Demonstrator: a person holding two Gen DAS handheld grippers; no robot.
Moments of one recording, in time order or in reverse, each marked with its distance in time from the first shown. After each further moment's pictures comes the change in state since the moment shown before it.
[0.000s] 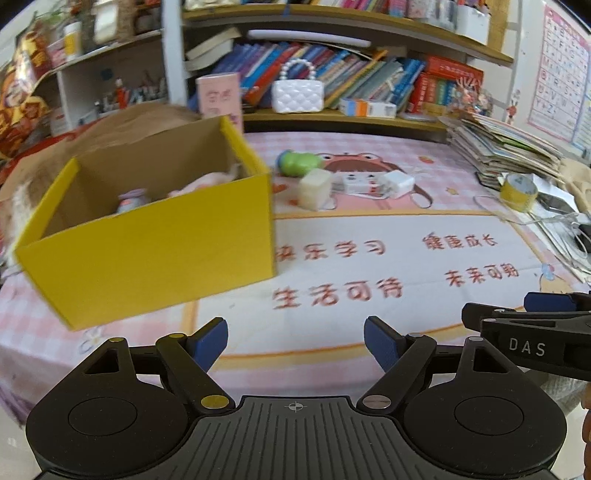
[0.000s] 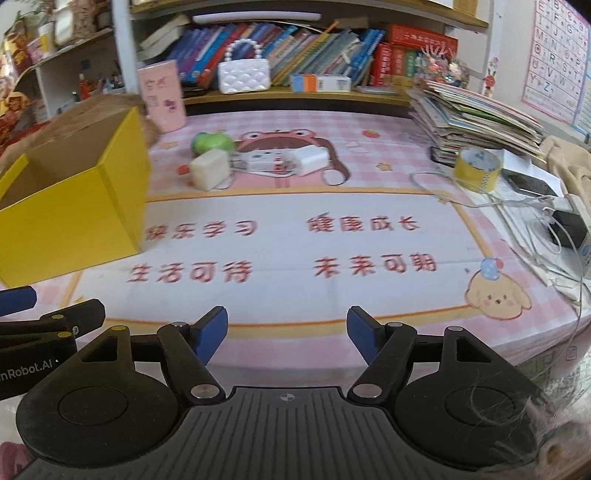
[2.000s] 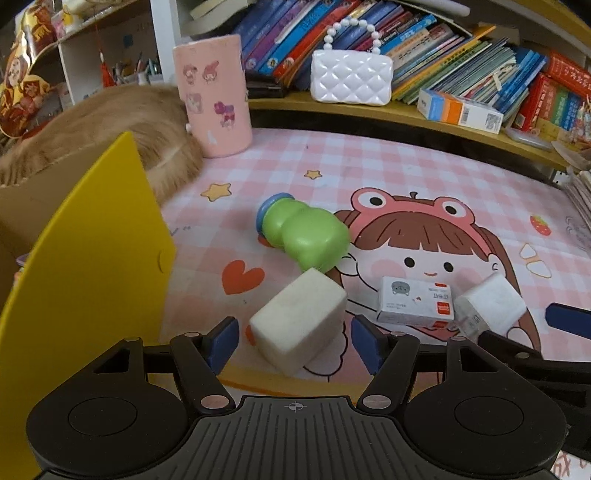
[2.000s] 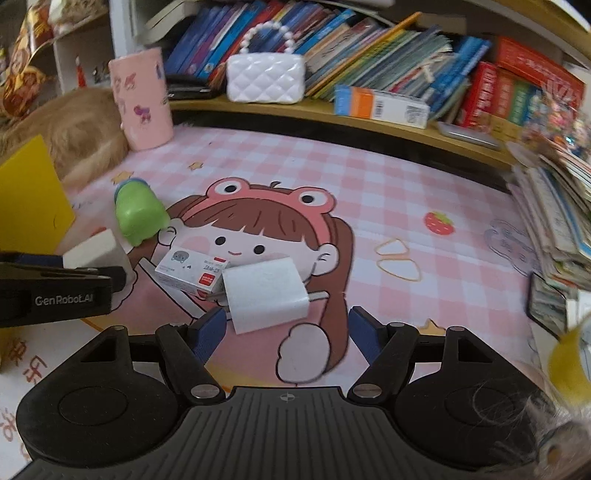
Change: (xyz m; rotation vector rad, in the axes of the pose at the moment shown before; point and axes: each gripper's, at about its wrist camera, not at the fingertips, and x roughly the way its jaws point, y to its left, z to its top) left arm 0.215 -0.044 0.140 -0.188 0.091 0.232; right arm 0.216 -0.063 0.165 -0.279 -0.009 0.233
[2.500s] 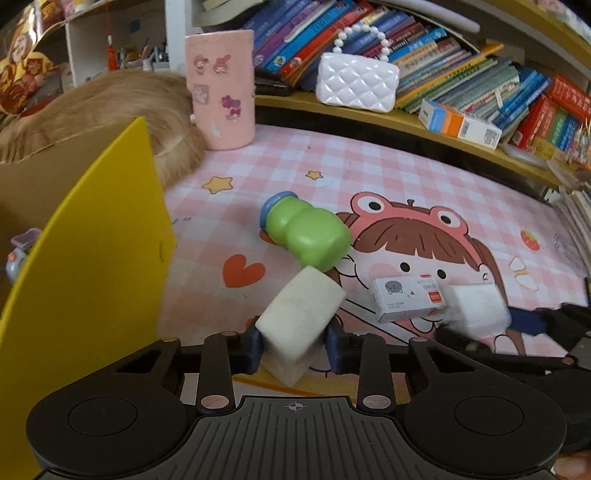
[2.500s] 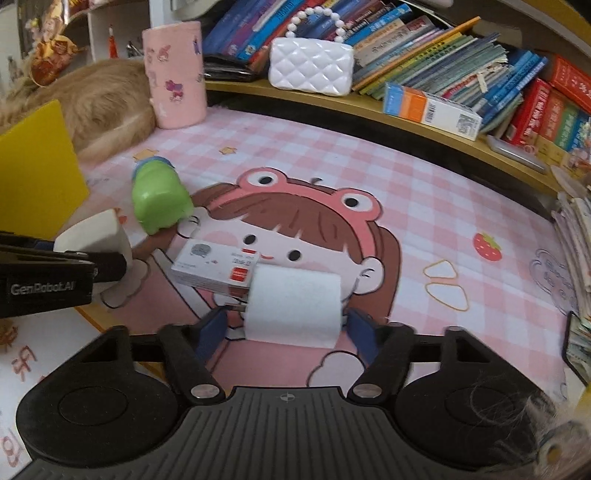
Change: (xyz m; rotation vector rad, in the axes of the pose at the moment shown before) left arm -0.009 0.016 -0.002 -0.072 -0.001 -0.058; right arm 0.024 0.011 0.007 -0.092 0.009 0.064
